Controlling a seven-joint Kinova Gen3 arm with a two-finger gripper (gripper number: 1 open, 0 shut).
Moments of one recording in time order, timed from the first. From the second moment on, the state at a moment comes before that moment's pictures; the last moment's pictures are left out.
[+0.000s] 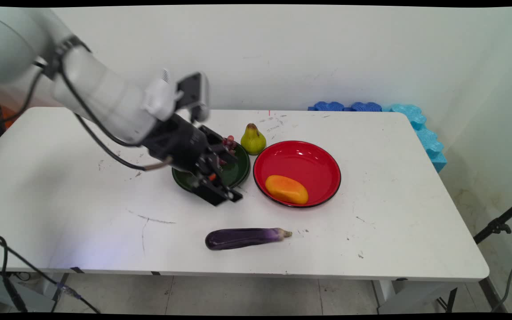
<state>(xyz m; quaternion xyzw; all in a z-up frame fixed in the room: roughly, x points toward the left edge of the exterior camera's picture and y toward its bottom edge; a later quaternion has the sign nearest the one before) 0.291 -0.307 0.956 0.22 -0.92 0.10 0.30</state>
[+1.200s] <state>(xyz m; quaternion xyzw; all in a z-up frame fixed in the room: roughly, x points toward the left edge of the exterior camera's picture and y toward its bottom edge) 0.402 -0.275 0.994 0.28 -0.89 0.13 0.33</state>
